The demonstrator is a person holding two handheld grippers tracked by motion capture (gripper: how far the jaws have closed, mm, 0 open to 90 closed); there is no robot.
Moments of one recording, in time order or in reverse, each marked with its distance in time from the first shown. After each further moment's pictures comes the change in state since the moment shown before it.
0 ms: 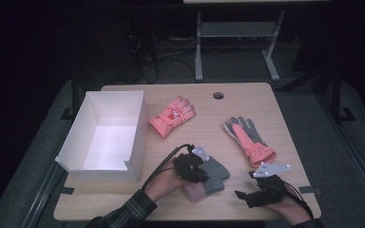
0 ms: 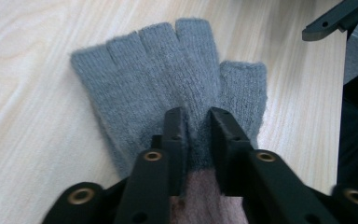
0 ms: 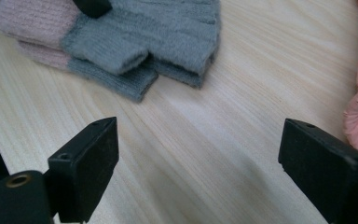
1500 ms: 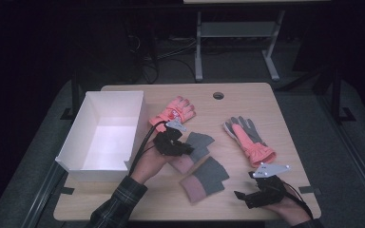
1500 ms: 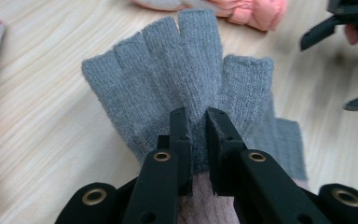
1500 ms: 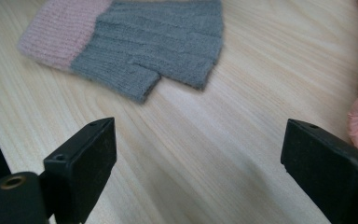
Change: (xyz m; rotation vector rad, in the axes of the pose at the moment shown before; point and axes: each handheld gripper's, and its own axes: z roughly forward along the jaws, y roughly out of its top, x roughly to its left) left arm 0.045 -0.002 -0.064 -0.190 0.115 -0.159; right arm 0.002 0.000 0.000 -0.004 0.001 0.006
